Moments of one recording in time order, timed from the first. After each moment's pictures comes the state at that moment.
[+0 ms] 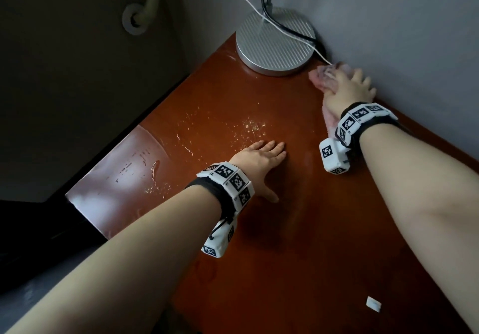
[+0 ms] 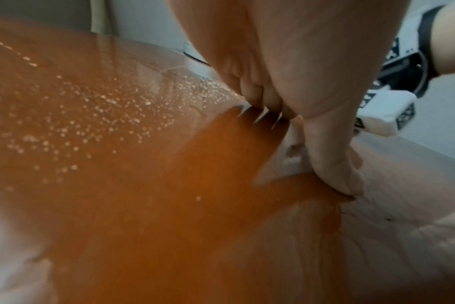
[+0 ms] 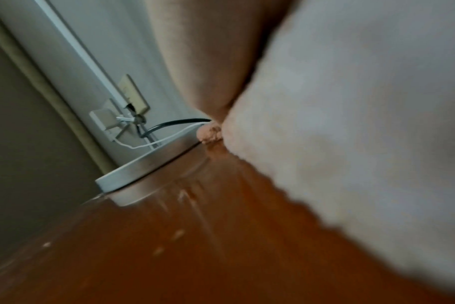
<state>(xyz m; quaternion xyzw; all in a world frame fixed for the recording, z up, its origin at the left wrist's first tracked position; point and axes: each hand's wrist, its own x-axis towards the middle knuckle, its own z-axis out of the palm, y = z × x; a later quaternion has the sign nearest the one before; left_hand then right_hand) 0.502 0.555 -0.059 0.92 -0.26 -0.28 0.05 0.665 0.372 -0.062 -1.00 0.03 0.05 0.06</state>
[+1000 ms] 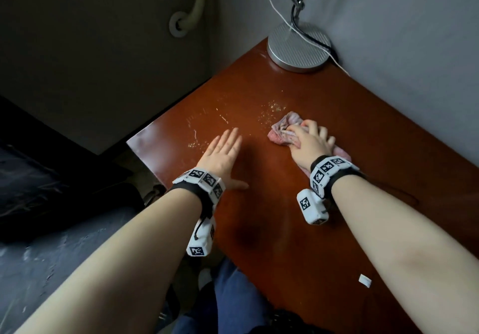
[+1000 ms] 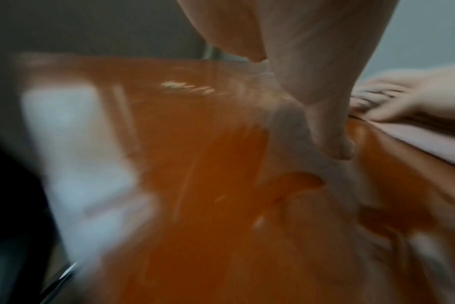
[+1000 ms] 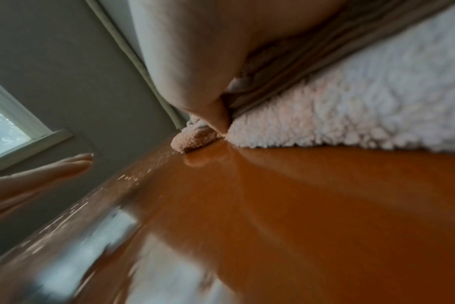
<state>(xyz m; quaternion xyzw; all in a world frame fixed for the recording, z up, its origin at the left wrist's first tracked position) 0.350 0.629 -0.034 0.97 -0.03 -0.22 0.05 0.465 0.426 -0.055 -0.99 -0.12 0.11 0.05</state>
